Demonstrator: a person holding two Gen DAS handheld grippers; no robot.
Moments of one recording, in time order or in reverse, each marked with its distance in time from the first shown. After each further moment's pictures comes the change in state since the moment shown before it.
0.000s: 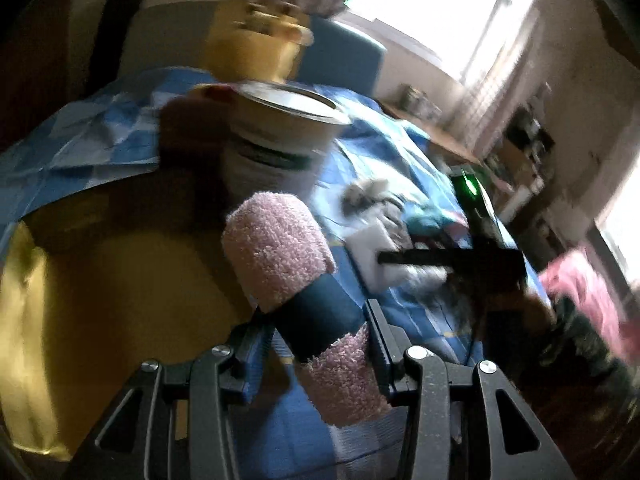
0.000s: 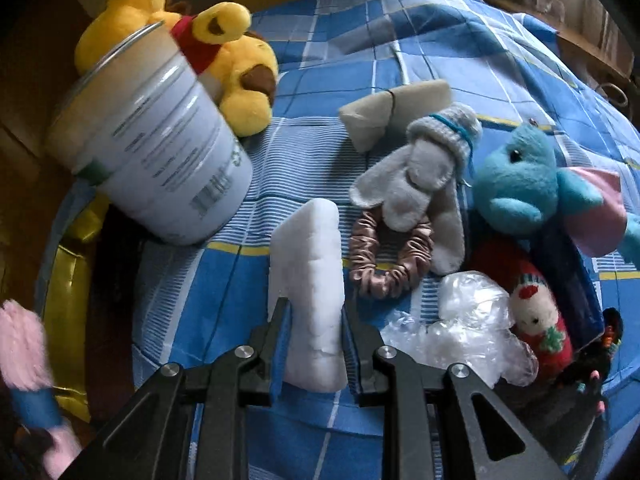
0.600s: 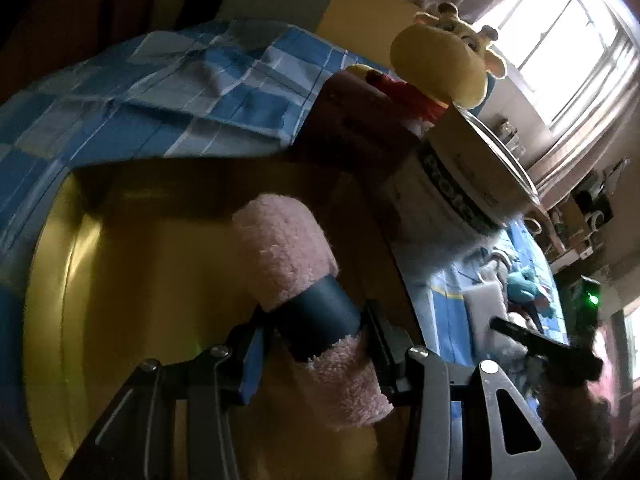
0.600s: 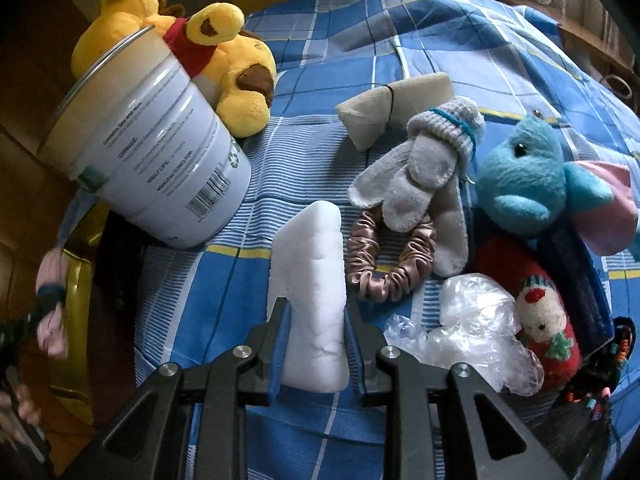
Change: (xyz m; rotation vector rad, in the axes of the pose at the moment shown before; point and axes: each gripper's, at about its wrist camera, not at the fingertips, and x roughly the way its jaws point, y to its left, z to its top) left arm 0.047 0.127 0.051 -0.246 0.085 0.140; right arm 0.002 -0.009 0.004 0.005 0.007 0.030
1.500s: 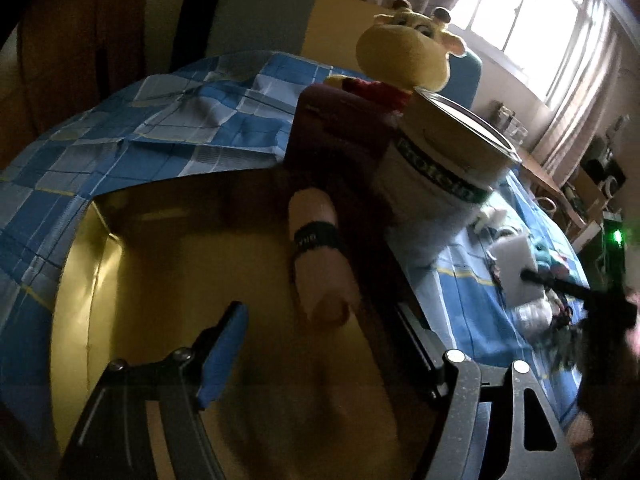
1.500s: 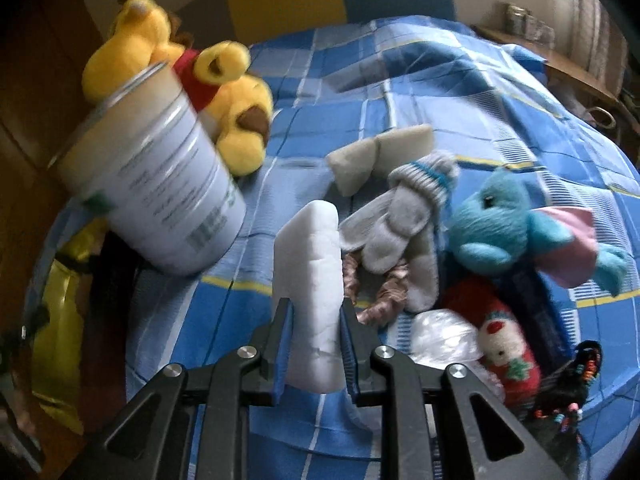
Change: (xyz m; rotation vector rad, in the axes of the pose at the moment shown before) left arm -0.030 -0.020 -0.044 0.131 -0.095 0.103; right arm -0.024 0.007 0.005 -0.022 -0.122 -0.083
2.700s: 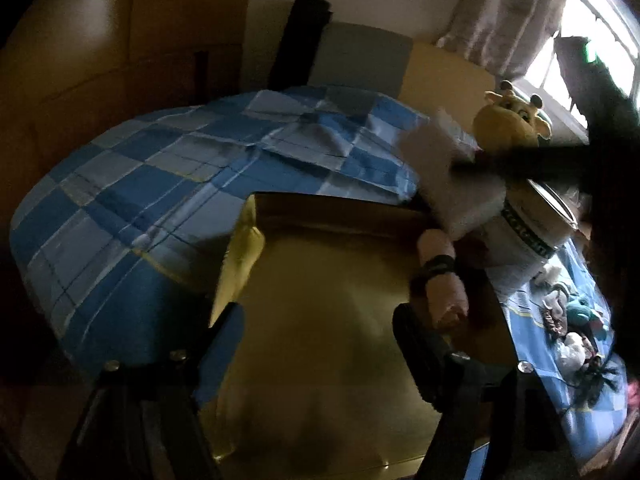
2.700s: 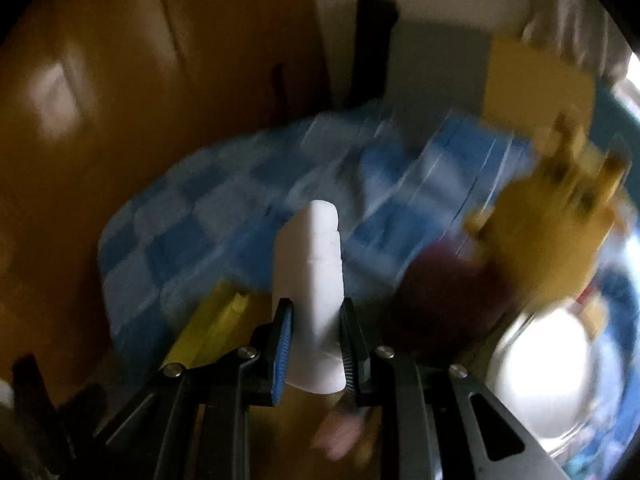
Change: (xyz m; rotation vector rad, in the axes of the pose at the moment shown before) left arm -0.066 0.090 -0.025 -0.202 -0.131 0.217; right arm -0.006 0.322 0.088 -0.557 0.033 0.306
